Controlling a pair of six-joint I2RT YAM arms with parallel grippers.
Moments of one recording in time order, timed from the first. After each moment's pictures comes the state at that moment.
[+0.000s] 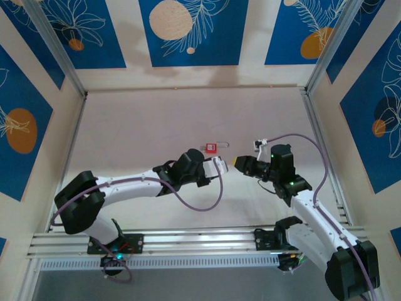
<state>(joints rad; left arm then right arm) -1.01 1.52 0.88 0.09 -0.02 0.47 0.30 0.85 0.47 -0.13 -0.59 0.70</state>
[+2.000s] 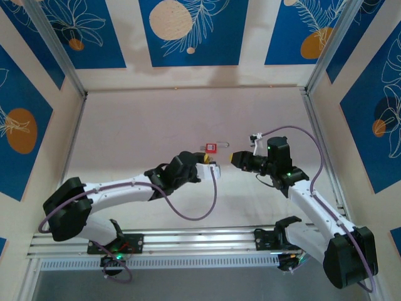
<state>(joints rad) -1.01 1.42 0.79 0.14 -0.27 0.90 0.29 0.97 0.56 -0.14 -0.63 0.62</state>
